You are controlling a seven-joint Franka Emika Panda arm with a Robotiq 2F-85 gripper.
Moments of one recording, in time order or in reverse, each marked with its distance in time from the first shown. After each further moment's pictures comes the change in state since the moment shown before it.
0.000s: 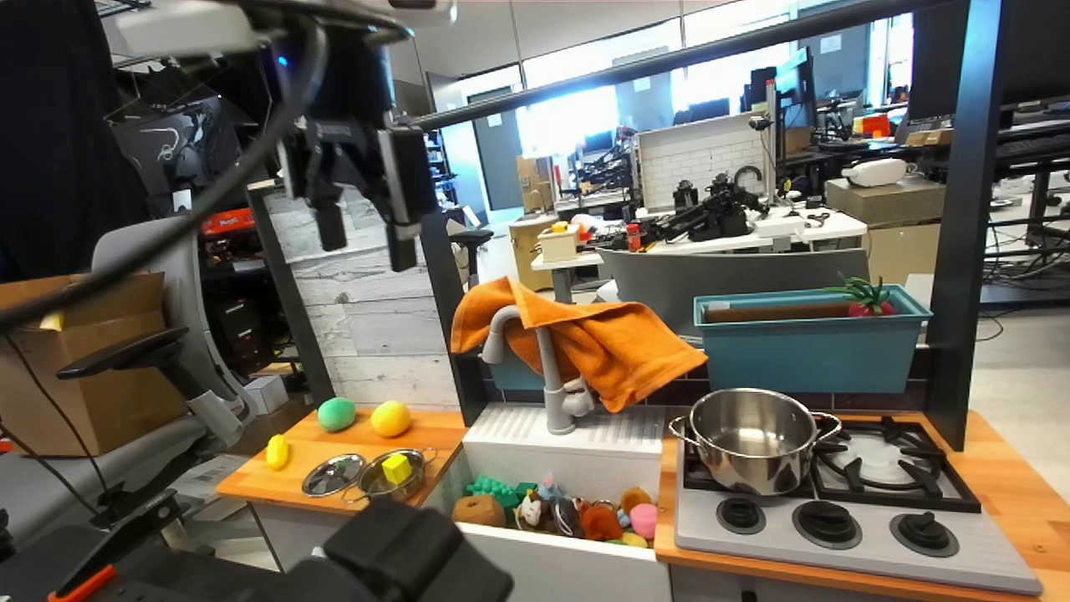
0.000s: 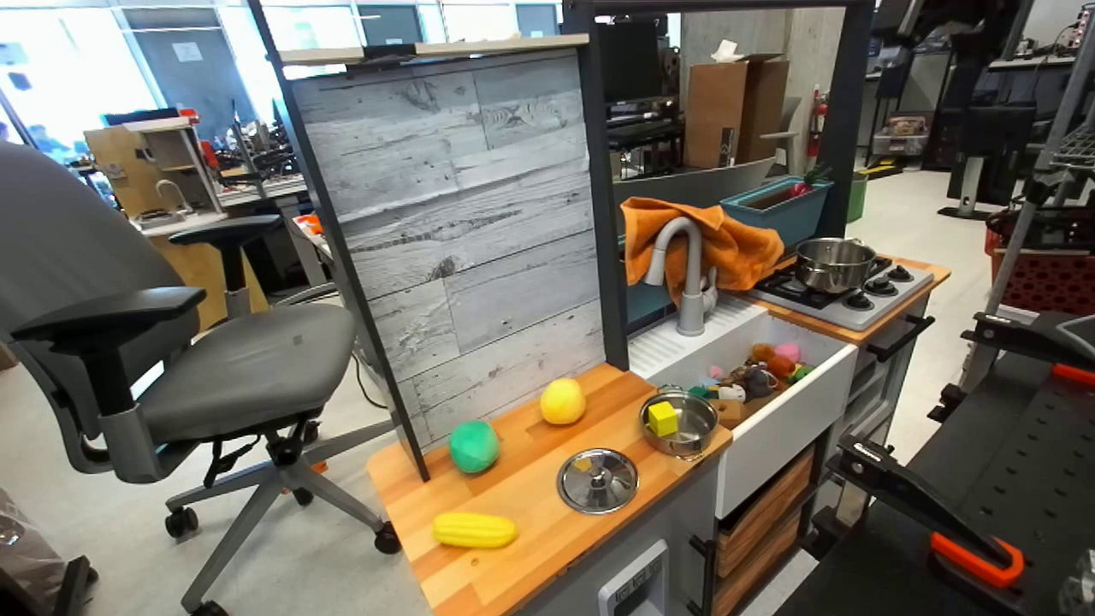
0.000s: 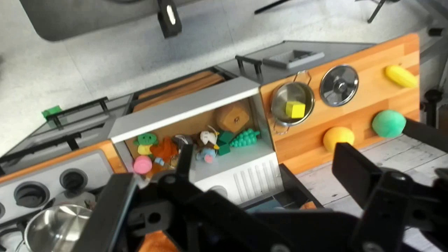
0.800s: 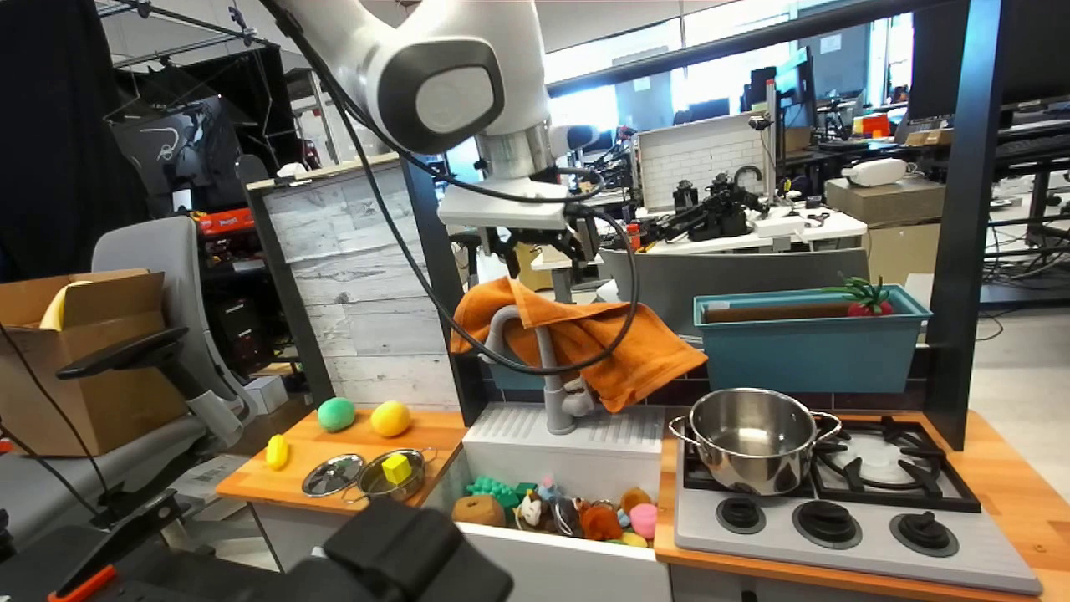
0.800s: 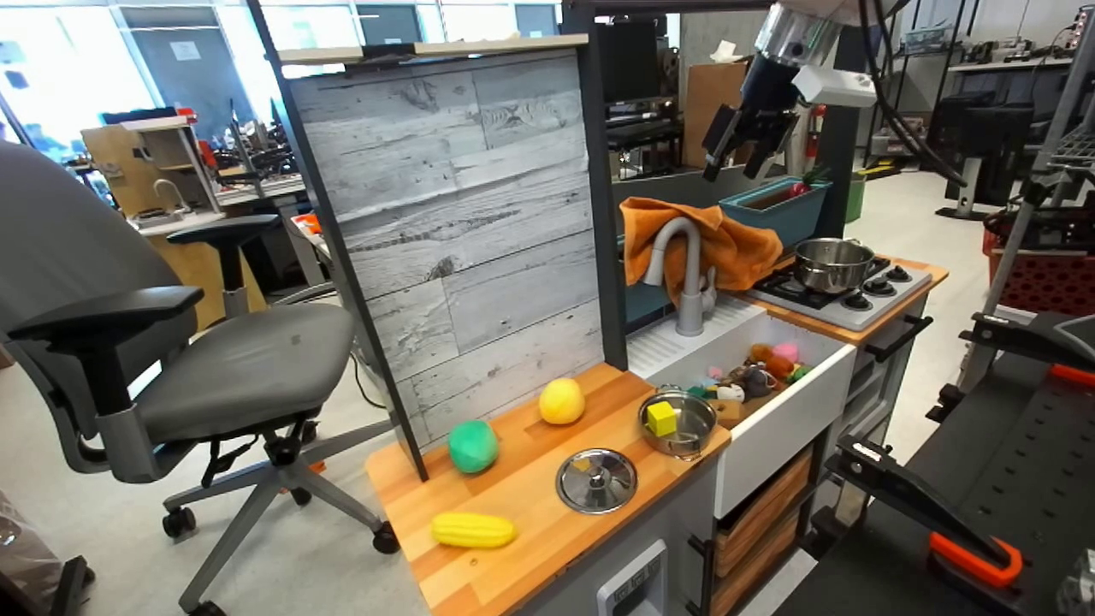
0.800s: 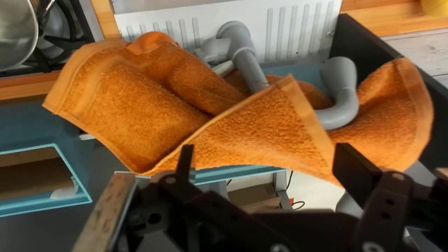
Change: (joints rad) arm -0.170 0.707 0.235 0.609 0.259 0.429 -0.400
